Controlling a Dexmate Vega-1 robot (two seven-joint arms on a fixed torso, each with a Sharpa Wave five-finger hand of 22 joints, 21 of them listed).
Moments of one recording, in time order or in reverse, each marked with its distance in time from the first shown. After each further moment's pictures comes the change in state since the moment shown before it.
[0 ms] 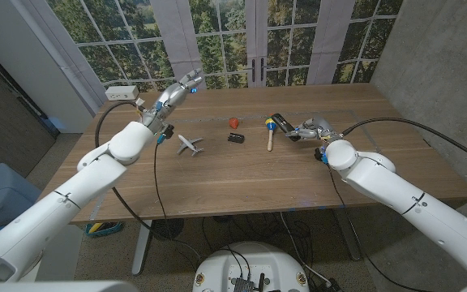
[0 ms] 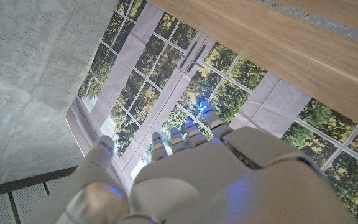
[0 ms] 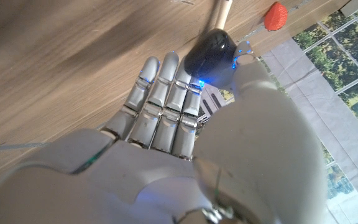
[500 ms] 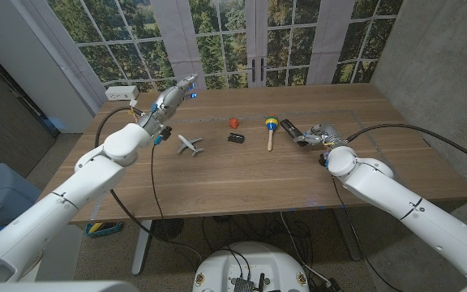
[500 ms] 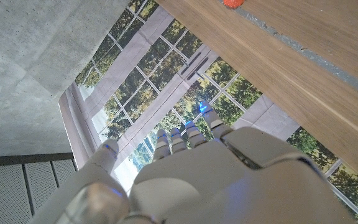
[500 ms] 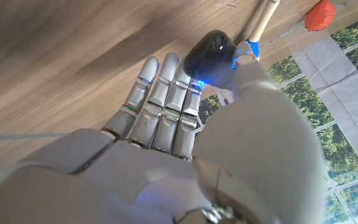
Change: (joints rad) left arm 0.006 -0.008 -0.015 0.036 -0.179 -0.021 -0.077; left_hand -0.004 -0.004 0.024 0.107 0.026 0.028 0.082 0.009 -0.001 0.002 0.004 0.012 -0.005 -0.008 0.002 0.011 0.000 -0.005 -0.035 -0.023 0.005; right arm -0.027 0.017 0.001 0.029 -0.032 -0.051 -0.064; right_hand 0.000 0.000 0.002 0.002 -0.001 0.000 0.000 -0.007 0.000 0.000 0.000 -0.007 0.001 0.004 -0.004 -0.008 0.005 0.000 0.000 0.007 -0.005
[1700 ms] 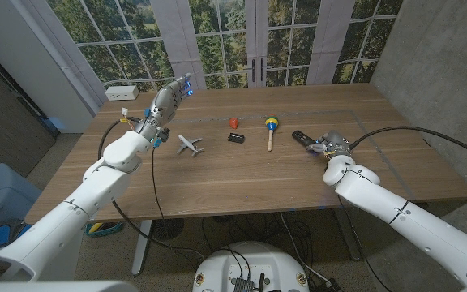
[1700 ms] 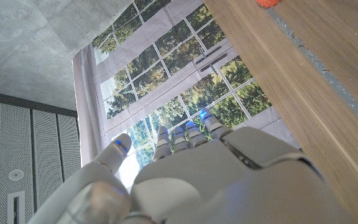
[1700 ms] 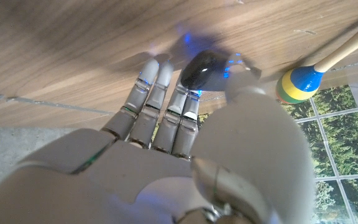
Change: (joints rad) left arm 0.007 -0.084 -0.003 0.124 -0.168 -0.165 -0.064; left_hand 0.027 0.016 0.153 0.021 0.017 0.008 0.017 -0.005 -0.004 -0.018 0.055 -0.005 0.000 -0.018 -0.004 0.000 -0.001 -0.021 -0.037 -0.070 -0.013; right arm 0.053 0.021 -0.121 0.059 -0.162 -0.201 -0.085; right_hand 0.046 0.139 -0.020 0.028 0.005 -0.212 -0.049 -0.100 0.001 -0.196 -0.042 -0.167 -0.032 -0.184 0.047 -0.151 -0.068 -0.054 0.000 0.016 -0.005
